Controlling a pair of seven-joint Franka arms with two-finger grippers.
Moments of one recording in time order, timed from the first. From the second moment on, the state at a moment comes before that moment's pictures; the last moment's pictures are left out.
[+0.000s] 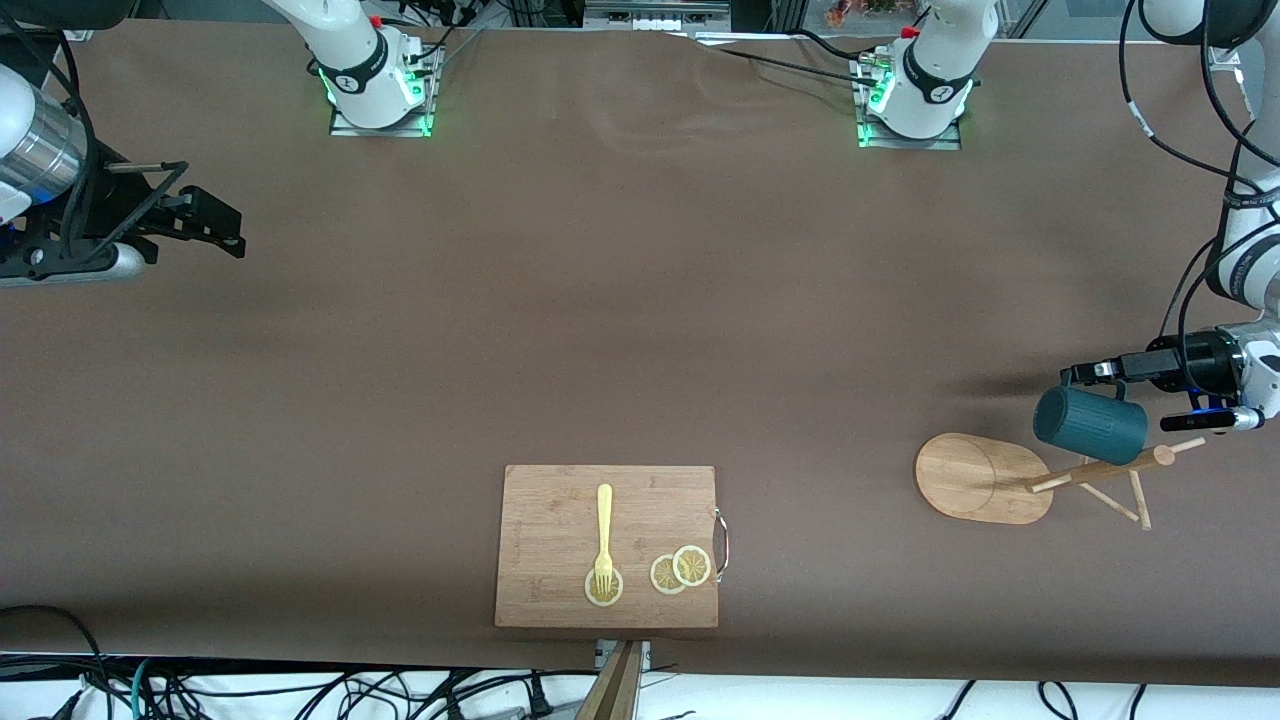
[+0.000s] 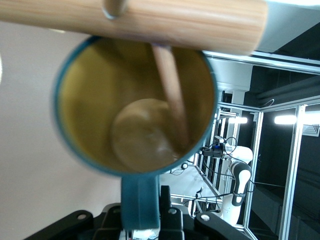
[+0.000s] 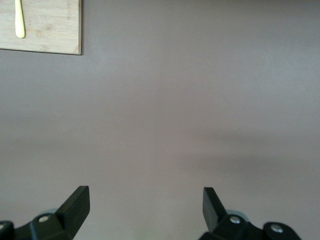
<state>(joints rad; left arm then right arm) 0.50 0.75 0.06 -1.57 -1.28 1.27 0.66 0.17 0.07 -0.06 -1.53 0.02 1.55 0.04</state>
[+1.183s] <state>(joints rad) 0.52 0.78 0.07 -1.53 -1.22 1.24 0.70 0.17 0.07 -0.06 -1.53 0.02 1.55 0.03</state>
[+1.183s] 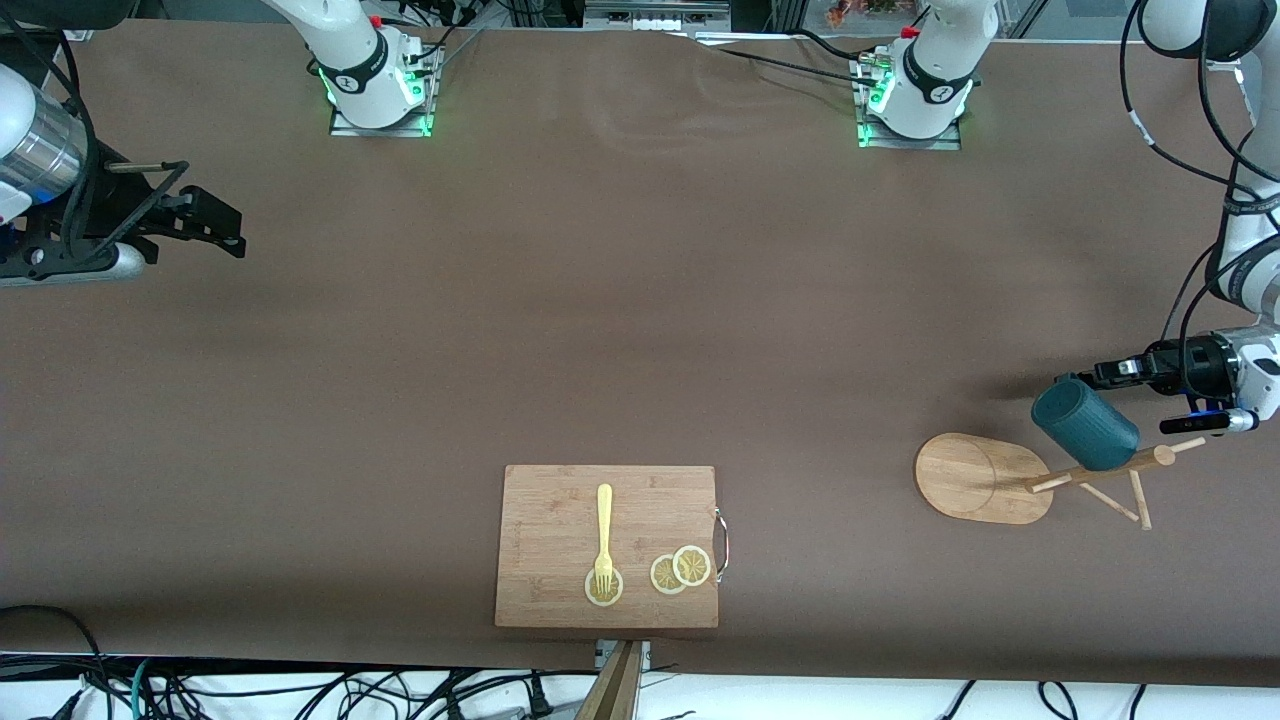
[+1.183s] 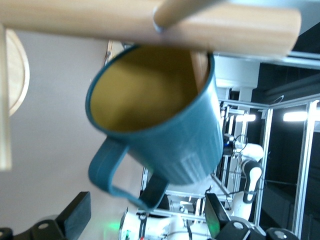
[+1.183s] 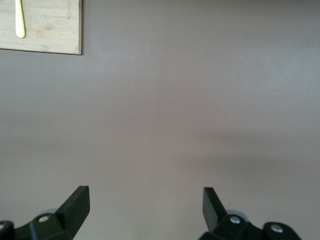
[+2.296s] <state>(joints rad) 0.54 0.55 0.07 -1.33 -0.65 1.07 0.68 0.19 0.07 -0.05 -1.53 0.02 1.55 0.03</state>
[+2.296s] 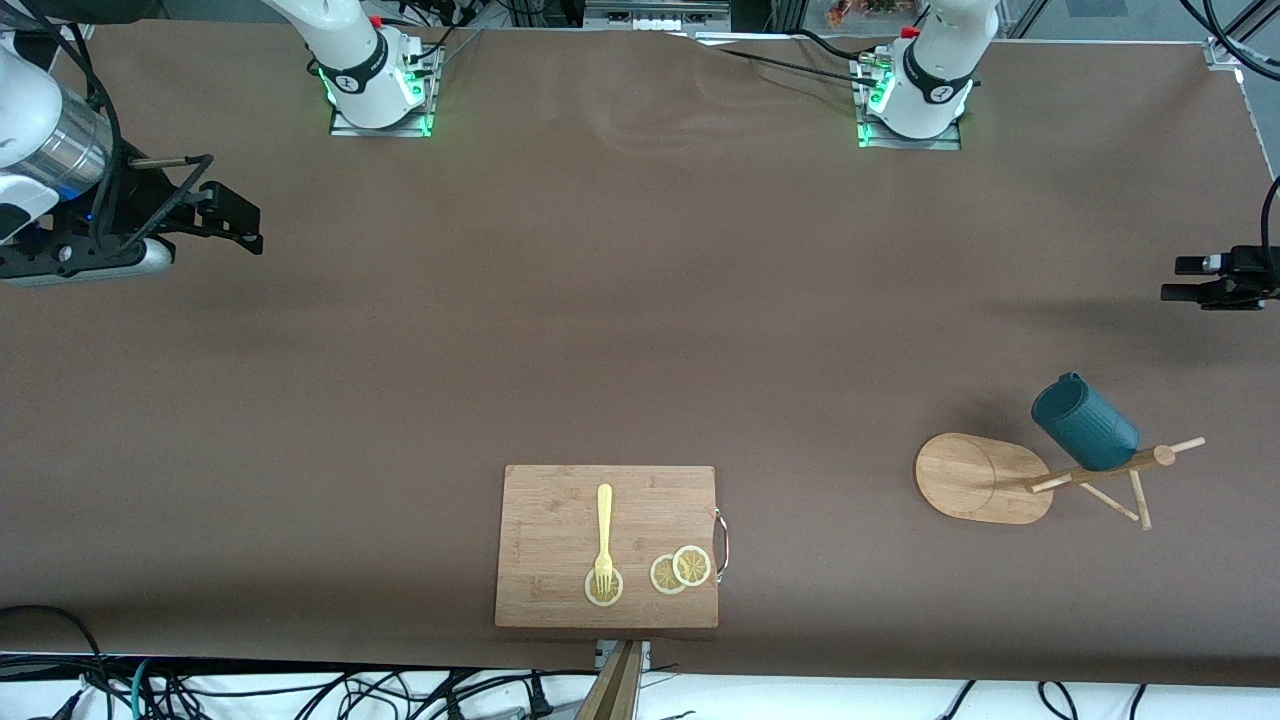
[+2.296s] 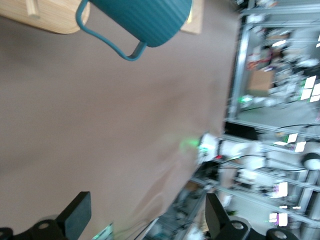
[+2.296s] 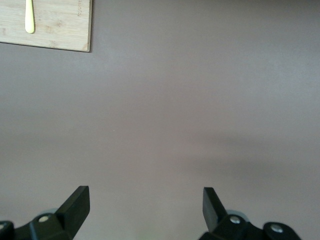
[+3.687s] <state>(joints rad) 0.08 0.21 -0.15 -1.28 0.05 1.48 0.11 0.19 0.07 -0.05 -1.53 0.02 1.56 0.03</state>
